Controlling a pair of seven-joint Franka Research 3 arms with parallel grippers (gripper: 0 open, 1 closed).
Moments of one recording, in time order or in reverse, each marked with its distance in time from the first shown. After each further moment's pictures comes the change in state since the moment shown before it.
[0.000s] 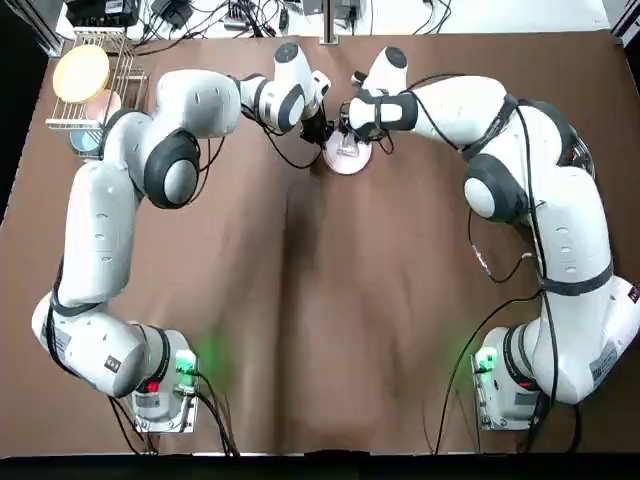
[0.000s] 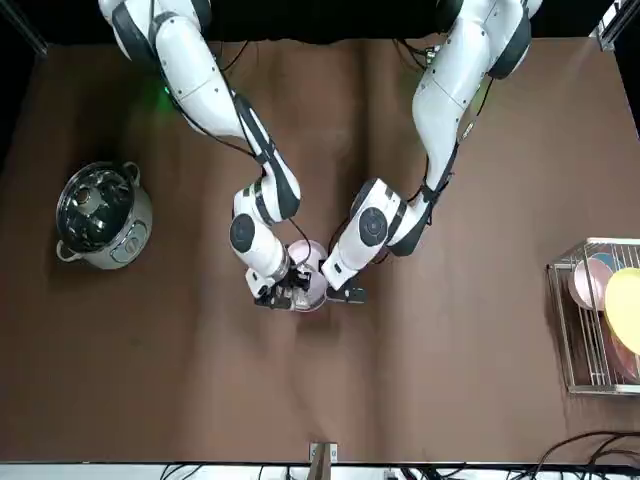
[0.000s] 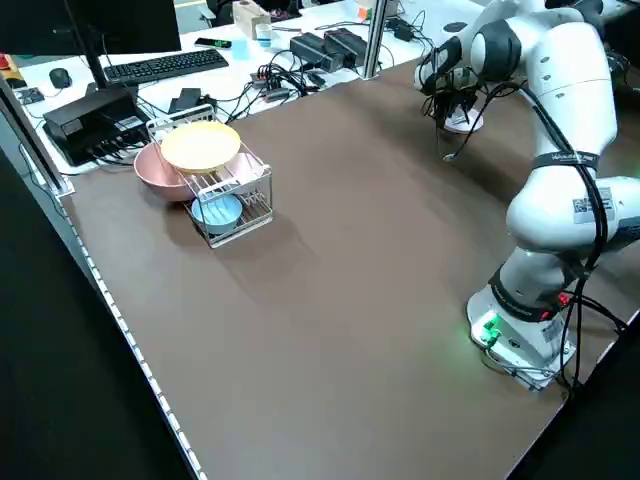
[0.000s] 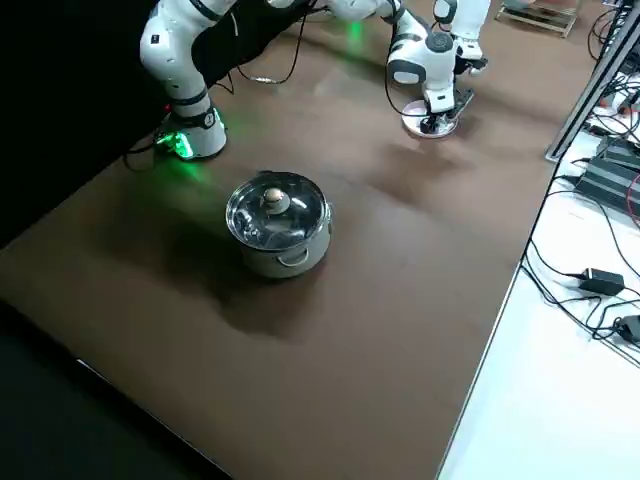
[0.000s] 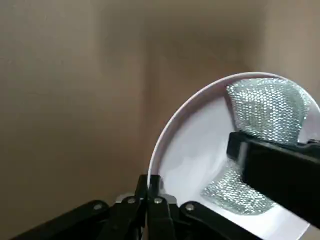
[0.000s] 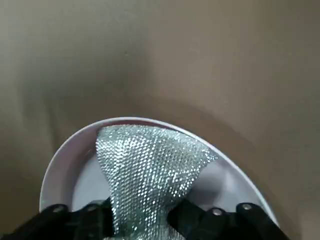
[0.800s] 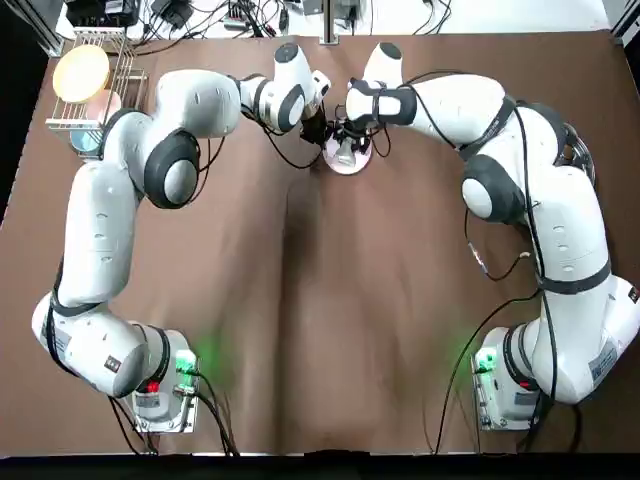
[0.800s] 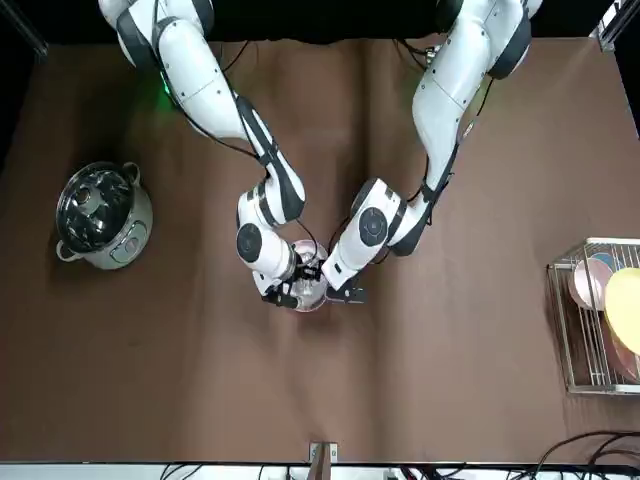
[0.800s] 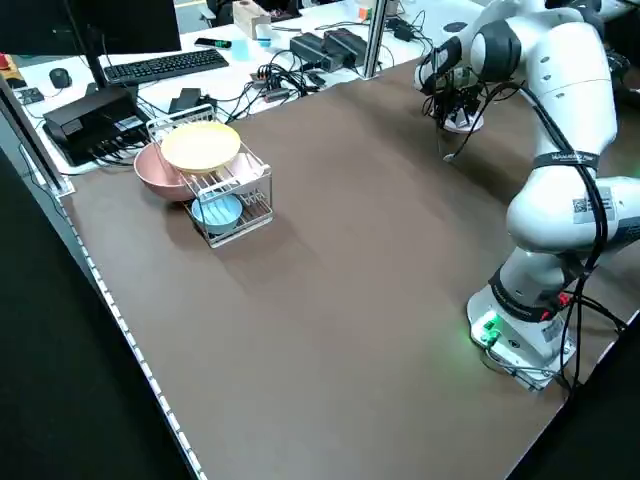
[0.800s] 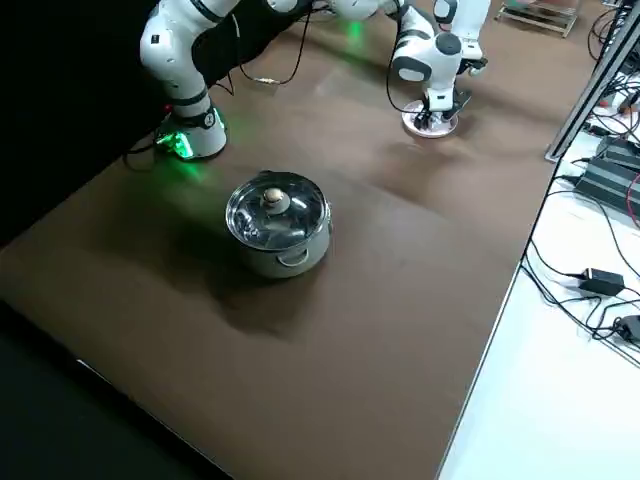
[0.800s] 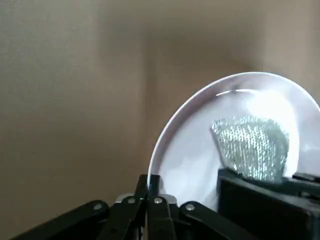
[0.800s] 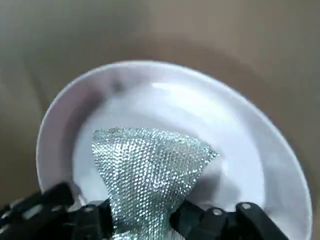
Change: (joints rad) left arm 0.000 0.000 0.000 0.000 0.000 0.000 0.000; right arm -0.008 0.011 0.006 0.070 0.040 -0.217 0.053
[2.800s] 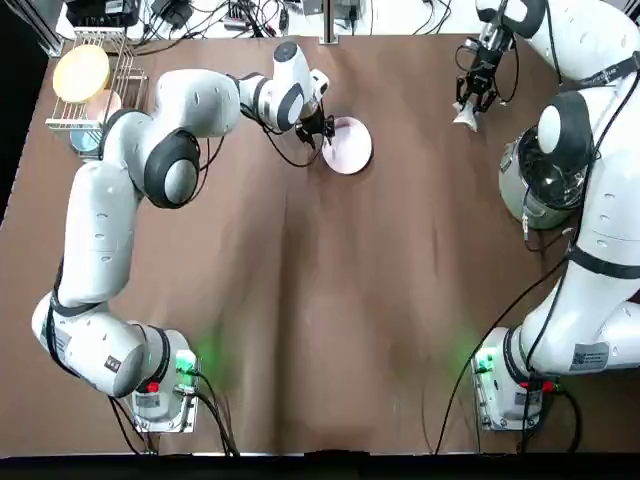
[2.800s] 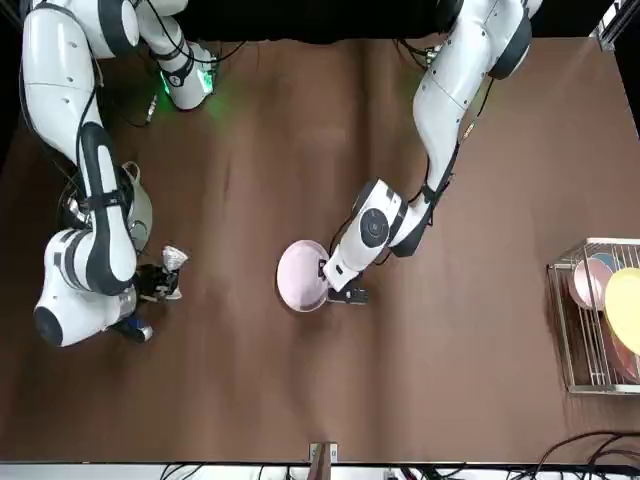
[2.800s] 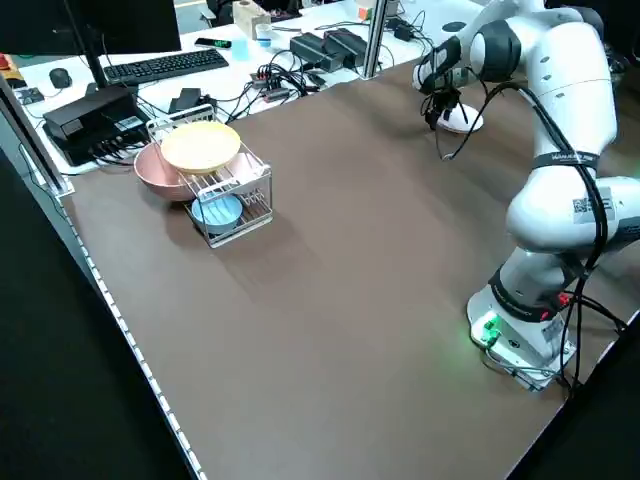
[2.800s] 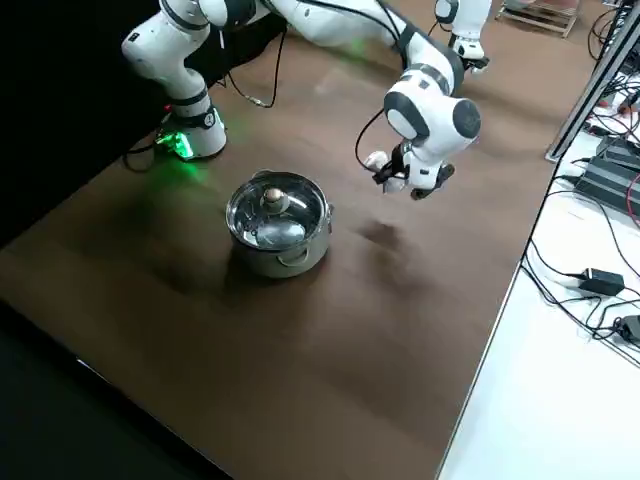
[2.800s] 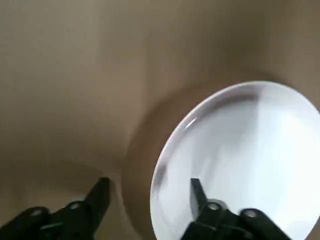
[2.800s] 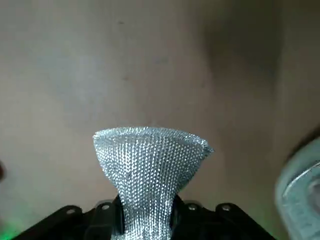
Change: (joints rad) left arm 0.001 0.000 0.006 0.003 0.000 0.001 -0.005; right arm -0.559 -0.130 -0.072 0.121 -0.238 -0.826 -0.285
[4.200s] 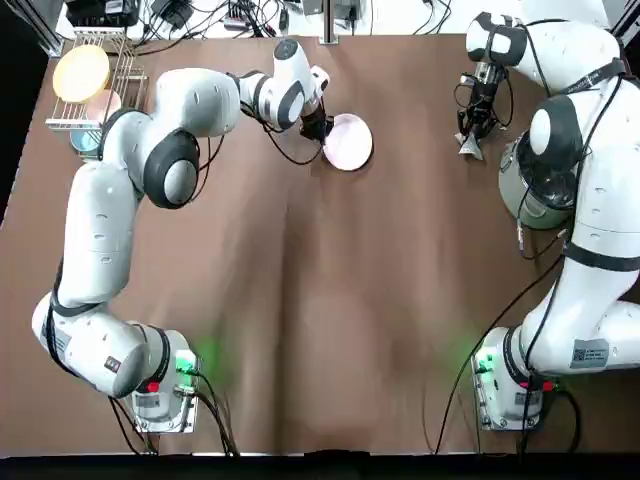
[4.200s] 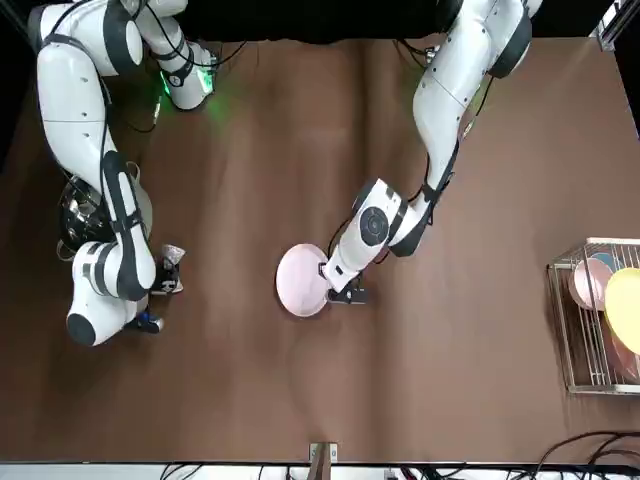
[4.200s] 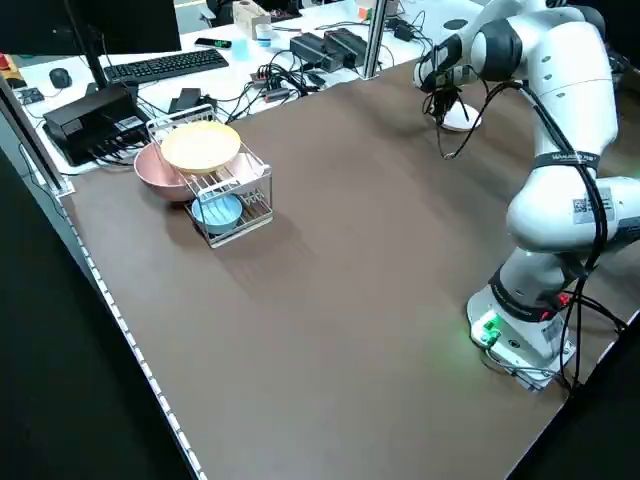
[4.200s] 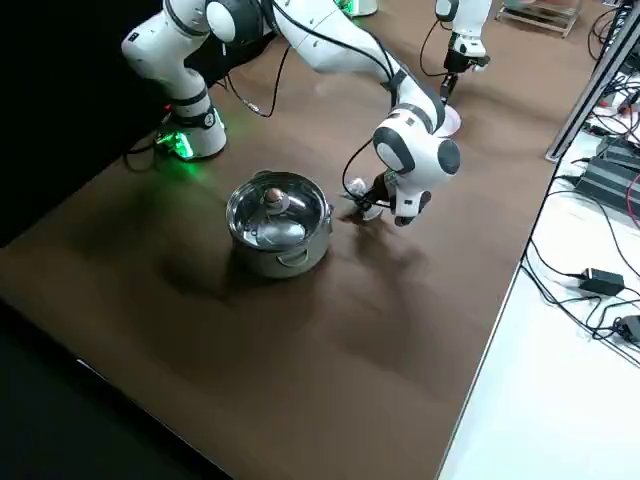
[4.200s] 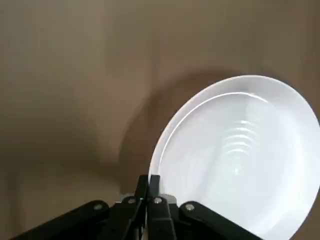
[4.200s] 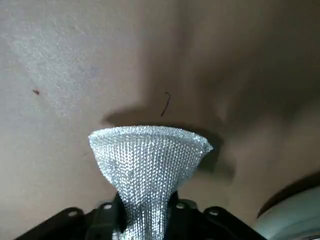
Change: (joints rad) left arm -0.004 -0.006 0.002 0.006 0.000 0.002 -0.046; right arm -0.010 0.088 0.001 -0.072 -0.110 0.084 -0.132
